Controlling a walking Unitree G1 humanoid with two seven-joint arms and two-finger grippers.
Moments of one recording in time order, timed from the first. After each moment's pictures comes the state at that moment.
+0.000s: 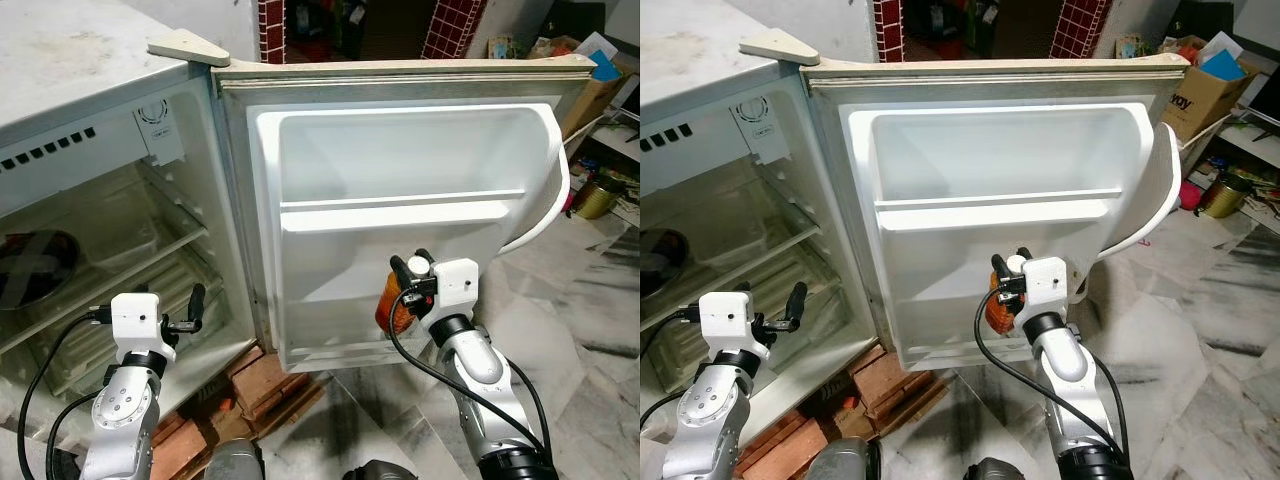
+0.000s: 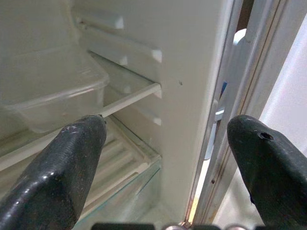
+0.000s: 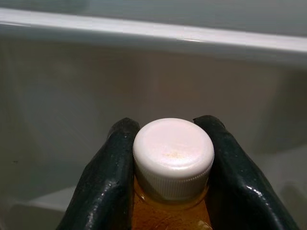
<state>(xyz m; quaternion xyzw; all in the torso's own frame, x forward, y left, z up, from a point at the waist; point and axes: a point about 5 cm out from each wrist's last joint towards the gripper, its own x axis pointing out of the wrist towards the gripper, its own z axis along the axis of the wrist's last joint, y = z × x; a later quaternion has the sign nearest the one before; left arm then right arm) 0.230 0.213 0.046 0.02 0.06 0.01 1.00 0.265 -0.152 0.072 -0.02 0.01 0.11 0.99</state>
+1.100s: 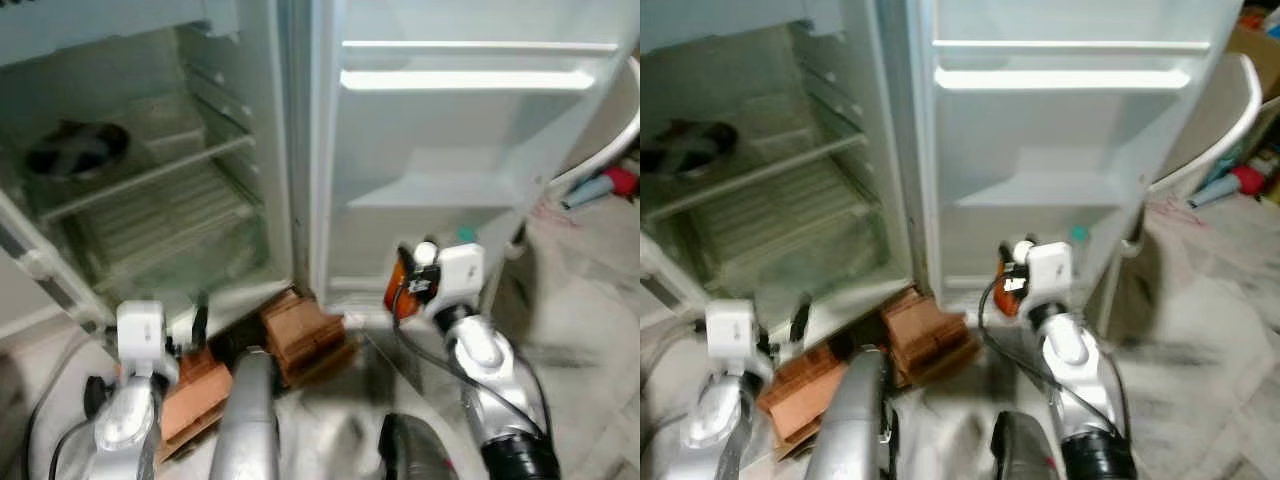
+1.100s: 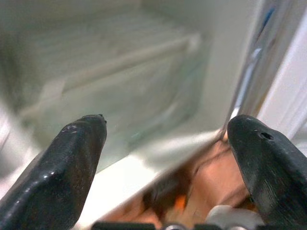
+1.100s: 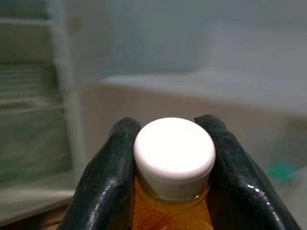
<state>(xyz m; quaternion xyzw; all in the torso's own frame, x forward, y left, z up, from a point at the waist) 0.213 0.219 0.027 0.02 0.11 0.01 0.99 0.277 -0.143 0.073 -0.02 0.01 0.12 0.99</state>
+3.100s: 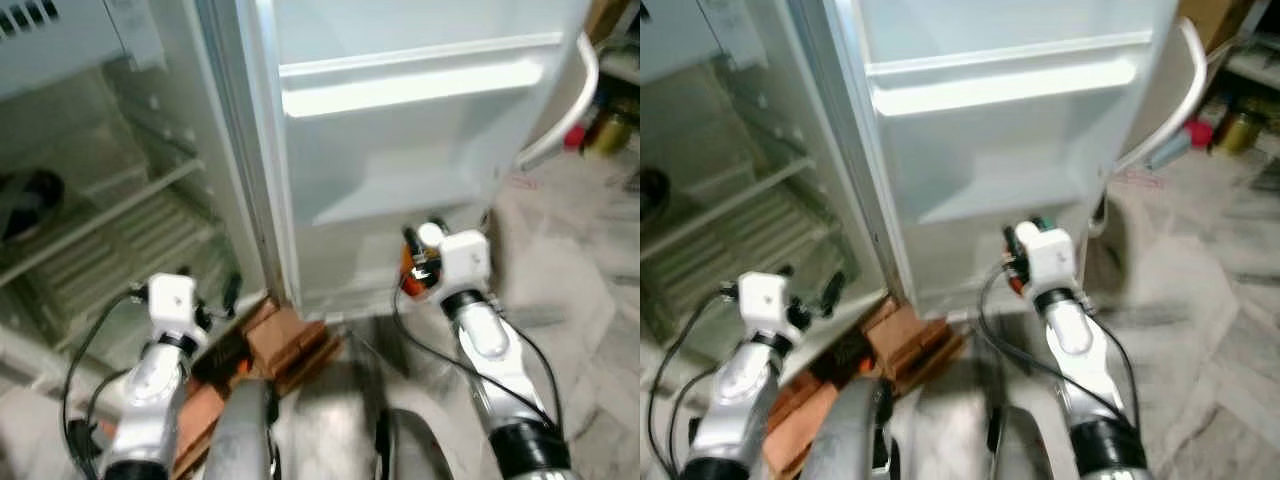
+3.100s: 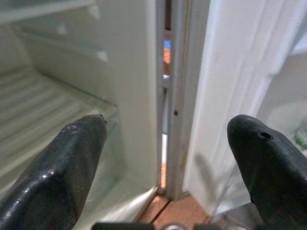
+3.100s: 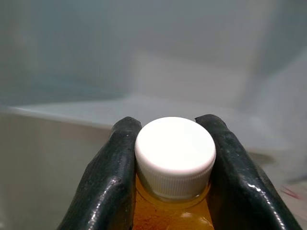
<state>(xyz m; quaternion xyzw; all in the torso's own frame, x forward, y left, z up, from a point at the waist) 0.255 0.181 0.050 0.01 0.04 -0.08 1.00 0.287 -0.166 0.098 -0.09 -0.06 0.08 0.99</state>
